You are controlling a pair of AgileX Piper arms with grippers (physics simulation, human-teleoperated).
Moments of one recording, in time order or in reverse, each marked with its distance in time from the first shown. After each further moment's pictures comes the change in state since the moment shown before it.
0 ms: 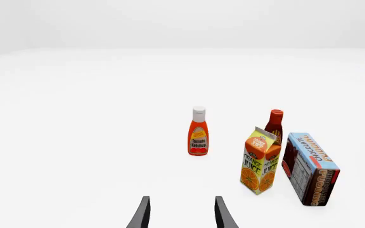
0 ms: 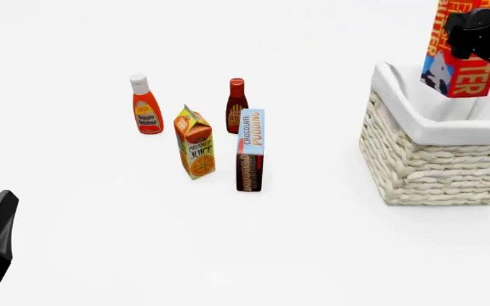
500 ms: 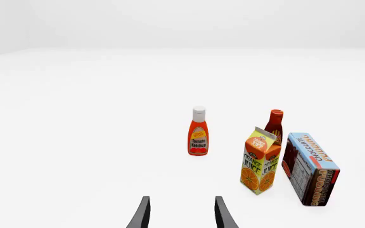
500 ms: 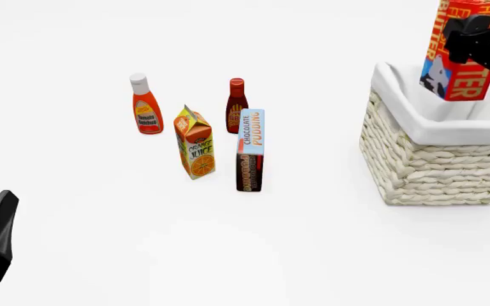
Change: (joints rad) left arm 0.000 0.000 0.000 0.000 0.000; right arm -0.013 0.025 0.021 -0.048 0.016
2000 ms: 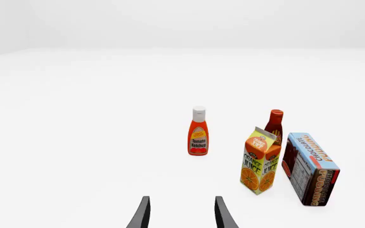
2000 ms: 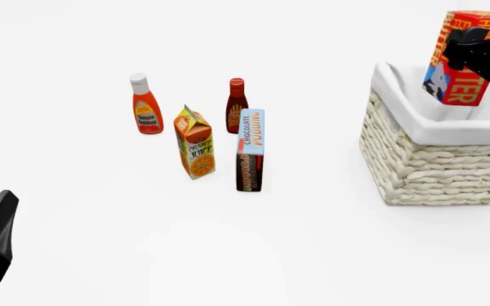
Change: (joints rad) left arm 0.000 0.000 0.000 0.000 0.000; right arm -0.073 0.139 0.009 -0.152 0.049
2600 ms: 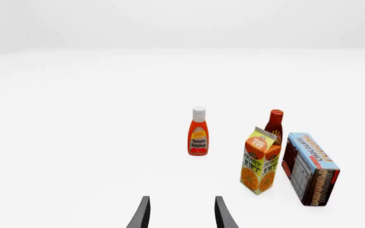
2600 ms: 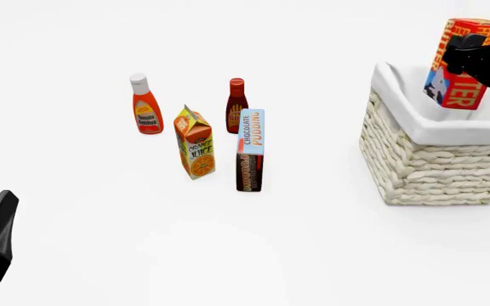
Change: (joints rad) left arm 0.000 0.000 0.000 0.000 0.000; right arm -0.029 0.067 -0.007 -0.048 0.012
